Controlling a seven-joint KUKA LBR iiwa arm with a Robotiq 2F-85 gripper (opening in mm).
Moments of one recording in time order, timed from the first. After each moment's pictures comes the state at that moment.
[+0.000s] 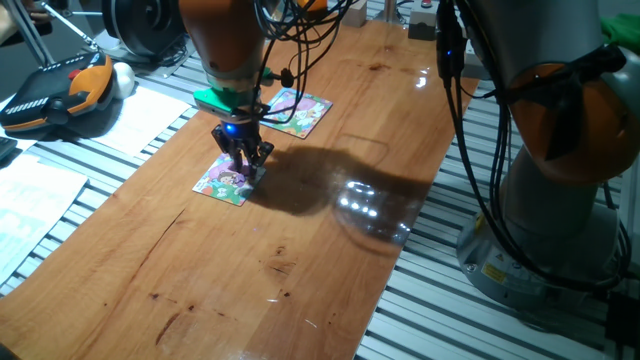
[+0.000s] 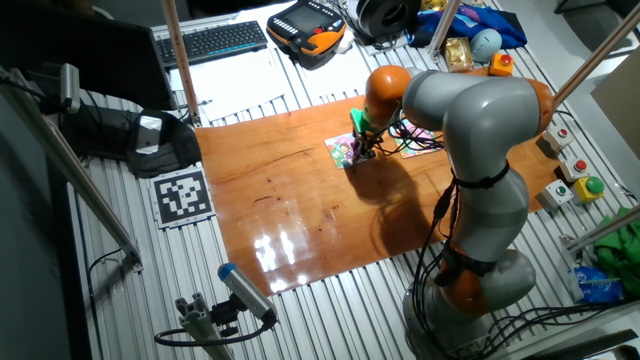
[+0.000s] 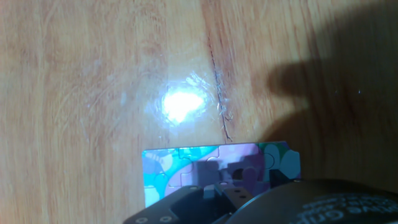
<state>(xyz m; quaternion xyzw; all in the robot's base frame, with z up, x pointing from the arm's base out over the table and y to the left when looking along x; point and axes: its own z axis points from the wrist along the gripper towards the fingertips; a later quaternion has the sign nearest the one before) 0.567 0.030 0.027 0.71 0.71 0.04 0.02</state>
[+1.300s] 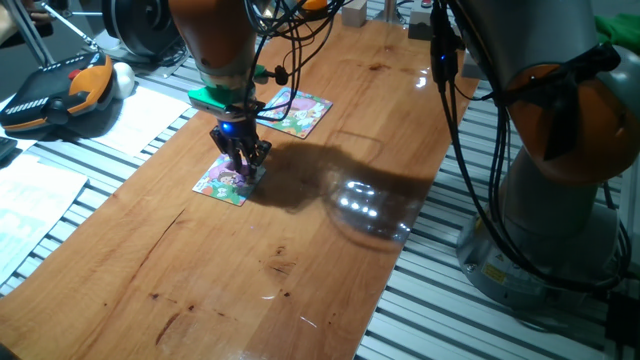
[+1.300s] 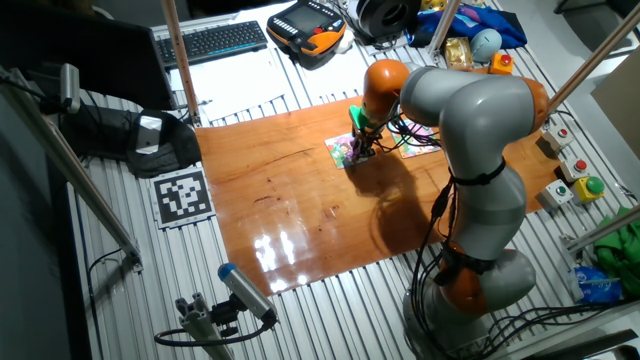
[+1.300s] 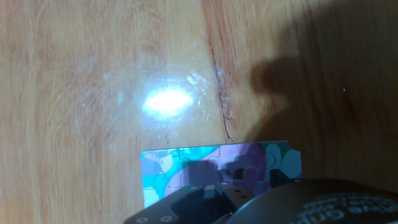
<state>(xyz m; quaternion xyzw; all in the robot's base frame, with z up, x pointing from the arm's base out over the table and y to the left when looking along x) 0.569 0.030 0.024 0.71 0.71 0.02 0.00</state>
